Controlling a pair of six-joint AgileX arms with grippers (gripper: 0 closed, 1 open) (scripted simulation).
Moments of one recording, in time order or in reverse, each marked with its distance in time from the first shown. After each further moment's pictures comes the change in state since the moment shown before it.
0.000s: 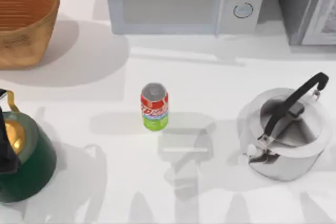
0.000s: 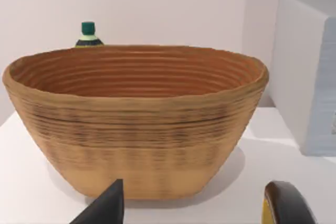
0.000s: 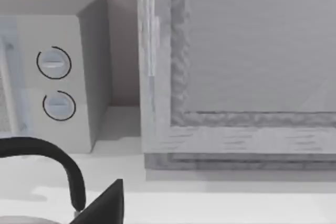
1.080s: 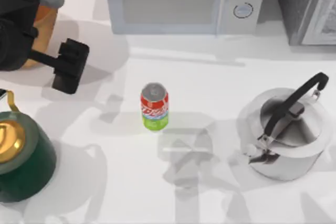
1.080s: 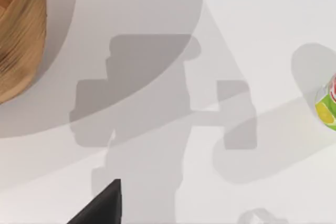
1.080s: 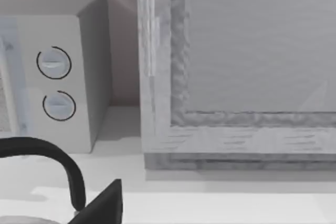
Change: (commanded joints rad) left arm -0.336 1.212 1.114 -0.771 0.004 0.109; right arm 0.000 0.000 0.000 0.000 0.000 0.000
